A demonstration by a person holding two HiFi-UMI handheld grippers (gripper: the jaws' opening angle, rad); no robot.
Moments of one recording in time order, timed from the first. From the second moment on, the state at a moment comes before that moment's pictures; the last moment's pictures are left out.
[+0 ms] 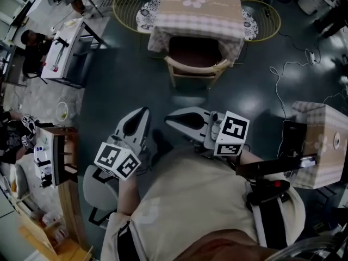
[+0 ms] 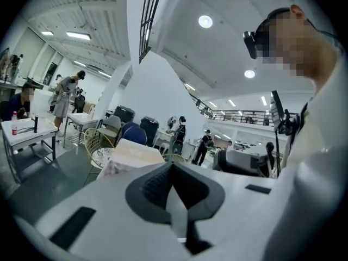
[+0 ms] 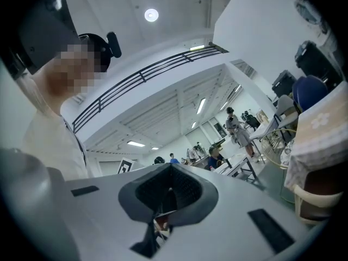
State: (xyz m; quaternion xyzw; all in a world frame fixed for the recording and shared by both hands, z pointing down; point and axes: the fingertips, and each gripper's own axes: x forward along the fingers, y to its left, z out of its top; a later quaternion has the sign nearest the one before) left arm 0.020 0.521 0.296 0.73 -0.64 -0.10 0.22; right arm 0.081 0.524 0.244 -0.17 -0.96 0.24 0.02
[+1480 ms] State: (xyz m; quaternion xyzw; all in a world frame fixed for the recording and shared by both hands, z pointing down) left arm -0.305 0.427 0.322 0.70 -0.68 -0.07 0.23; right arm -0.259 0.416 0.274 -0.17 -0.93 0.31 0.04
